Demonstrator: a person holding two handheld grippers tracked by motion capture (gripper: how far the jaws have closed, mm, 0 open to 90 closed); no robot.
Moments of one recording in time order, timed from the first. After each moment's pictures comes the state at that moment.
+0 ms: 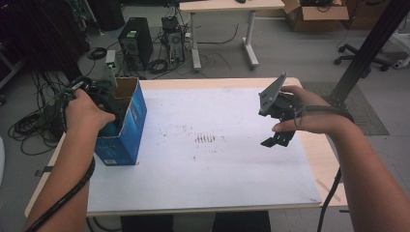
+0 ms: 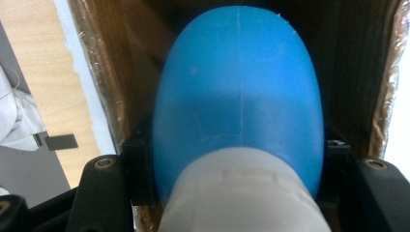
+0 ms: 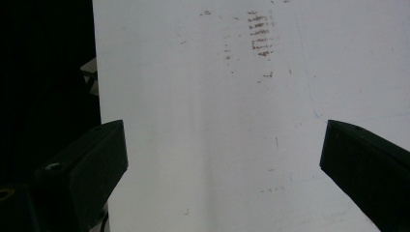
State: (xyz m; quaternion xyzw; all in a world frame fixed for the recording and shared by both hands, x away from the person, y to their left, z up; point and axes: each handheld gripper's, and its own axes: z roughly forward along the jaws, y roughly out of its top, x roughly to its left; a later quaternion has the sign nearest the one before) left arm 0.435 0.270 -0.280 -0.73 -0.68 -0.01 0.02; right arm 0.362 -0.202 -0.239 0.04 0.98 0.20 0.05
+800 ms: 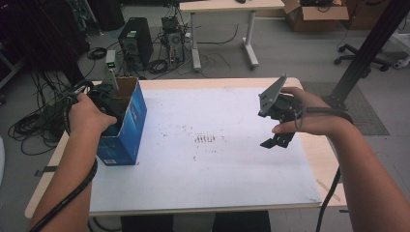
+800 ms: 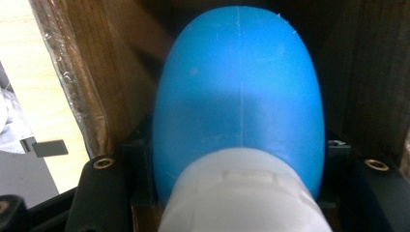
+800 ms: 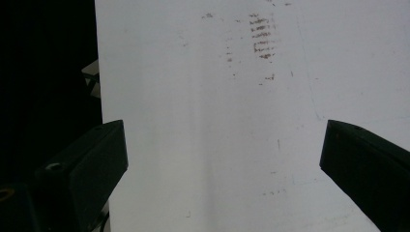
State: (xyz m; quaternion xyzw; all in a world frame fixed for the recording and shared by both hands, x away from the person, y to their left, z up) left arm 0.436 0.274 -0.292 -0.73 -0.68 0.00 0.02; right arm 0.360 -0.203 -0.241 0.03 0.98 0.21 0.05
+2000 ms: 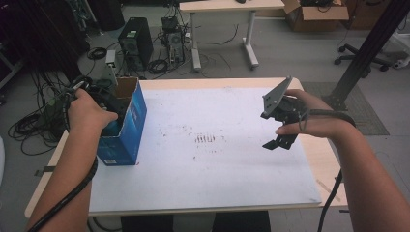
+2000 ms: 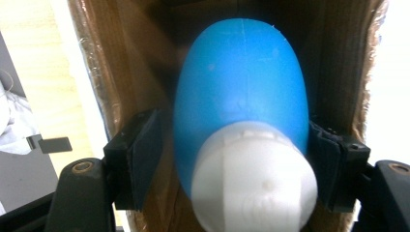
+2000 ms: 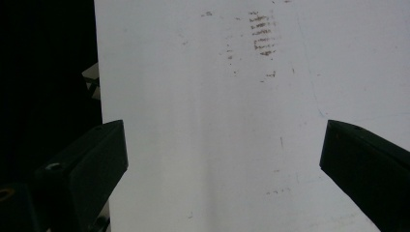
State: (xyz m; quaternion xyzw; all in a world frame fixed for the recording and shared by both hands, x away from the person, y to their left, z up) left arm 0.434 0.269 -0.272 -0.73 -0.68 -0.01 0.01; right arm 0.359 -0.212 -0.247 0.04 0.97 0.22 0.05
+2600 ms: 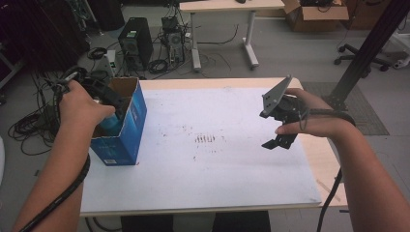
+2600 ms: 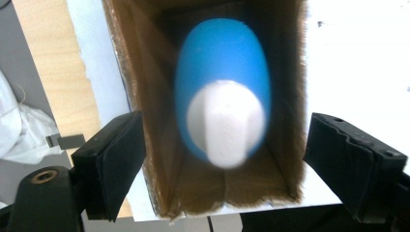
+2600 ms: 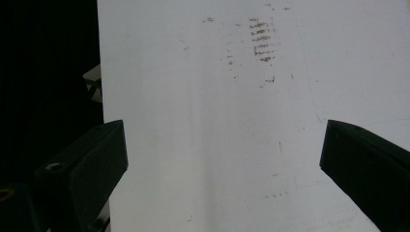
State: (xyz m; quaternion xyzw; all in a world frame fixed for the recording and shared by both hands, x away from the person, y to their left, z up) left arm 0.419 0.260 -0.231 -0.75 -0.66 -0.03 -0.01; right arm 0.358 -0.209 -0.242 0.04 0.97 0.22 0.05
